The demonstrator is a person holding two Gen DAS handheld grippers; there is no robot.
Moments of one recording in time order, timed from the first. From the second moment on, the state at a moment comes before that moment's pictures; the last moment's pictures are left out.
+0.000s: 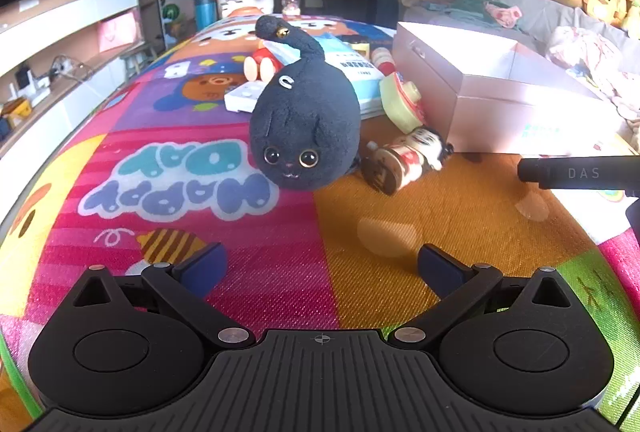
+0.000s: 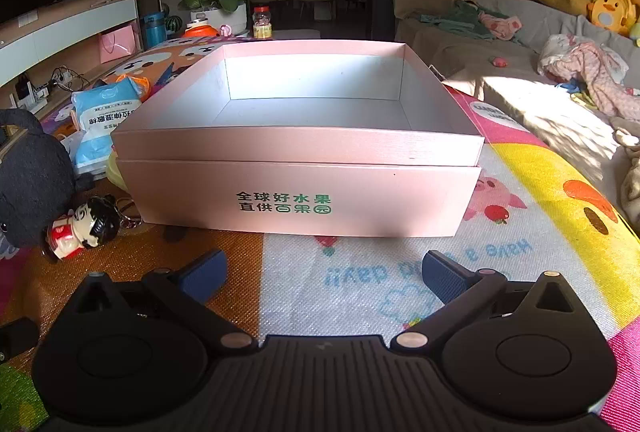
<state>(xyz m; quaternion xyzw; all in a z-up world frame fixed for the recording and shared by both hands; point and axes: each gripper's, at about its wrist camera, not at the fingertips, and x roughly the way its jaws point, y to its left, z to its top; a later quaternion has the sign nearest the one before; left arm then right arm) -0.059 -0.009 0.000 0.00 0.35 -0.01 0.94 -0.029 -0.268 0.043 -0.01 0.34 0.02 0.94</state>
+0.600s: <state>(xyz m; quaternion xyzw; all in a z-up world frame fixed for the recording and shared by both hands) -0.041 -0.014 0.000 -0.02 0.35 -0.01 0.94 -0.021 -0.265 0.046 -0.01 0.34 0.03 0.94</state>
